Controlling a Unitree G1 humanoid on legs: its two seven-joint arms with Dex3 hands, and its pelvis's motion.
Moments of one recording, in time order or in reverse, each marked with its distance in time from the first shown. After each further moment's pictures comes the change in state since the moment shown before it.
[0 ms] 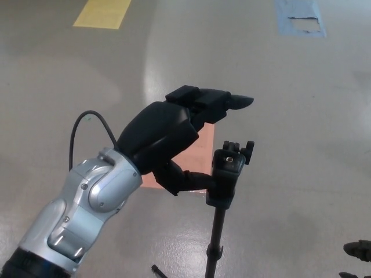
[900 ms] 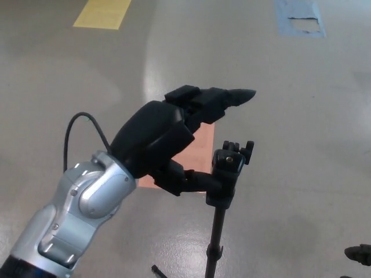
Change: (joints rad) left_arm 0.040 0.011 0.021 -0.067 -0.034 -0.044 0.004; right_arm 0.015 0.000 -0.009 0.000 0.005 -0.006 0.000
